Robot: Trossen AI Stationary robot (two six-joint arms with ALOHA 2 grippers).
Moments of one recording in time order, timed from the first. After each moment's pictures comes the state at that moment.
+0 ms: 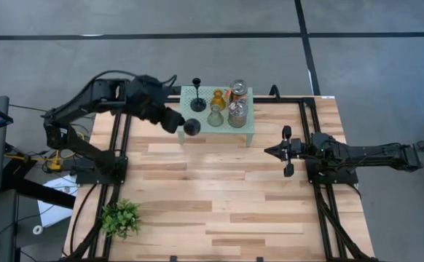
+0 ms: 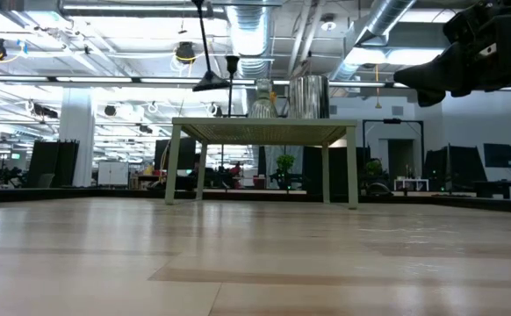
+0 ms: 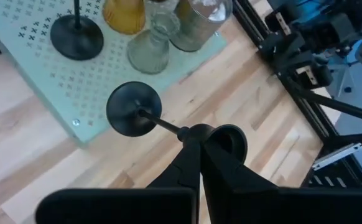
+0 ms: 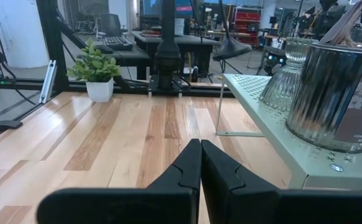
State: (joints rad) left arm 0.15 1.25 1.85 -1.28 -0.09 -0.70; right arm -0.10 0.40 0.10 0.24 -0.05 -0.07
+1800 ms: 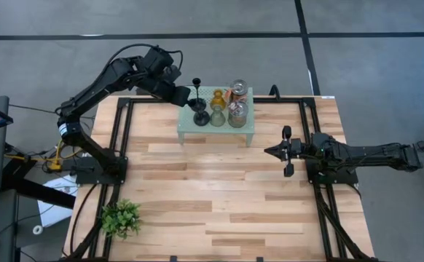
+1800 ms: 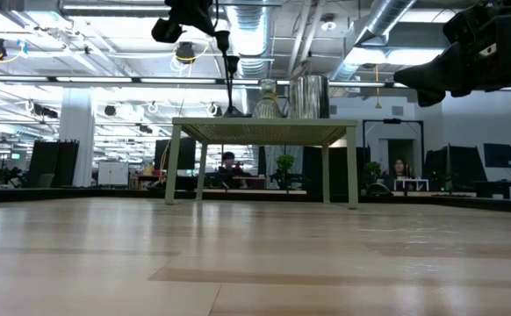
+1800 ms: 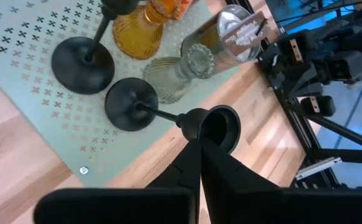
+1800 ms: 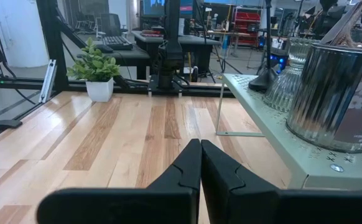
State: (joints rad) left arm 0.51 1.38 1.84 -1.18 0.27 -0.51; right arm -0.10 0.40 0.10 0.24 -0.05 -0.07
